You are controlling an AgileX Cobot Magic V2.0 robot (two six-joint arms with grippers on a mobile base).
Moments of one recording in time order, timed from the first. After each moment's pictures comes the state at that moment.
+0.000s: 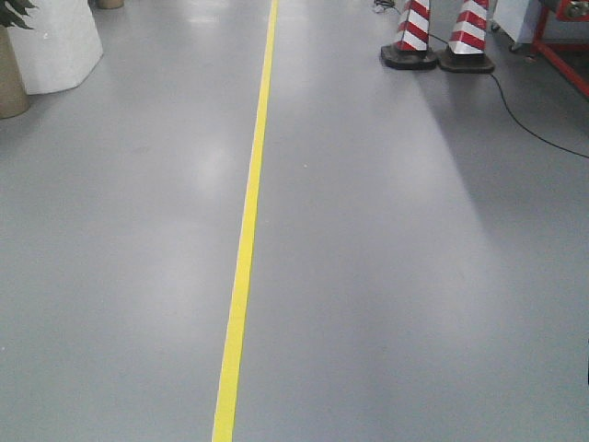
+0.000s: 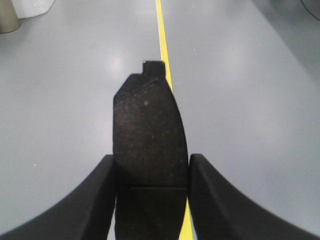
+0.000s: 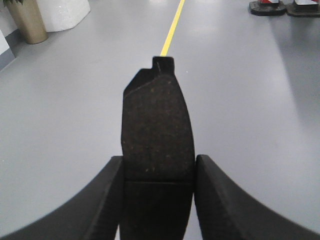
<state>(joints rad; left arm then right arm) 0.00 0.26 -0.42 -0.02 0.69 0.05 0.24 0.40 -0.50 -0.07 0.57 0.15</state>
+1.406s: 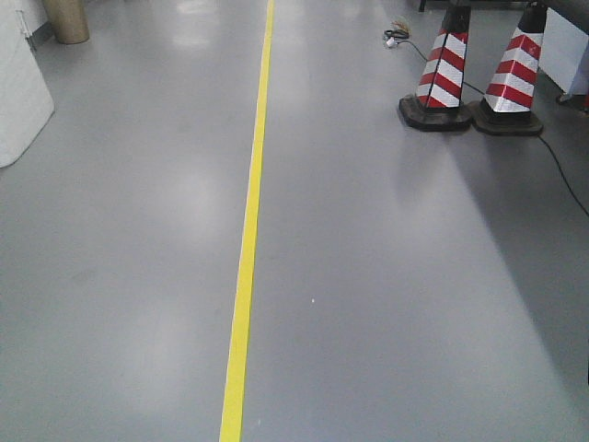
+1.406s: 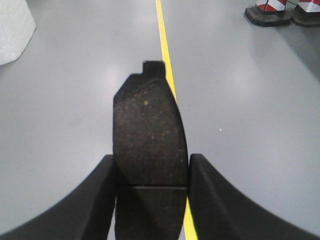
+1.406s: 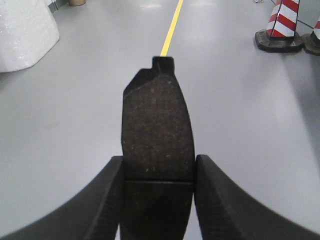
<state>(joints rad) 0.00 0.26 -0.42 -0.02 0.69 0.05 0.24 0.40 -0.50 -0.07 0.57 0.15</state>
